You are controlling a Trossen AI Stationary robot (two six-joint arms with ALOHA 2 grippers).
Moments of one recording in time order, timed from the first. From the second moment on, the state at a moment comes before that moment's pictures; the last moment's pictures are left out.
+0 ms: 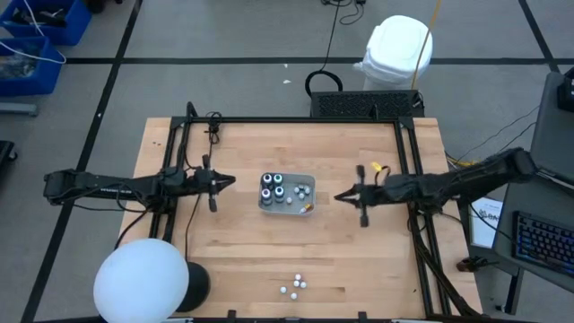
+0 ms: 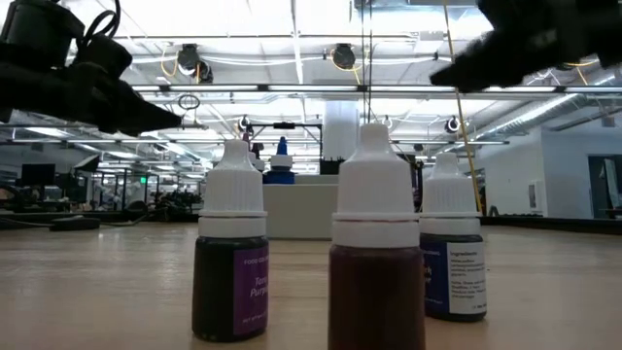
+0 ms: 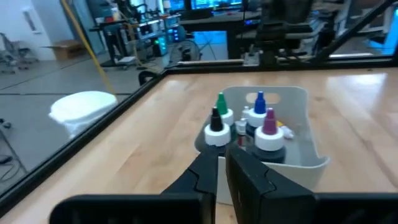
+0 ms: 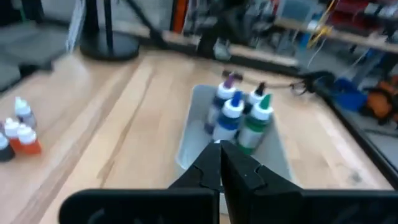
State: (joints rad) left arm 0.10 0.56 0.01 0.44 -0.13 0.08; right arm 0.20 0.93 0.42 0.19 0.20 -0.14
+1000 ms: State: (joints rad) left arm 0.10 0.56 0.01 0.46 -0.04 0.02; right arm 0.51 2.16 1.77 -0.46 0.26 0.15
